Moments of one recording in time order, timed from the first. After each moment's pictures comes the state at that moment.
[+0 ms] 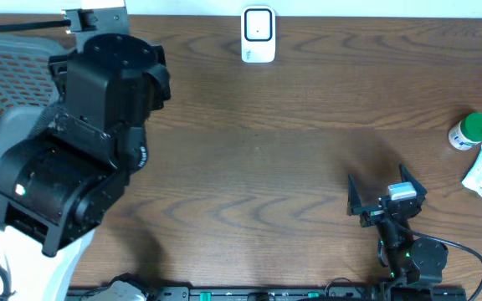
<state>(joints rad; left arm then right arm) -0.49 1.35 2.00 -1.18 -0.65 -0.25 -0.06 0.01 0.01 -0.05 -0.24 -0.11</state>
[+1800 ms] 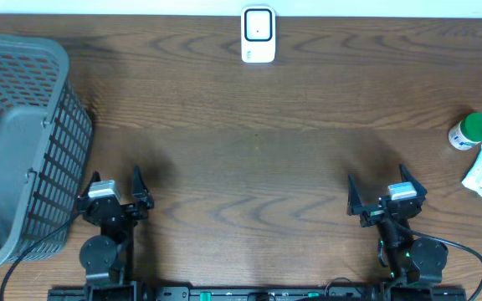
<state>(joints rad) 0.08 0.01 0.02 -0.07 -0.05 -0.09 -0.06 0.01 0.01 -0.05 -0.23 -0.11</state>
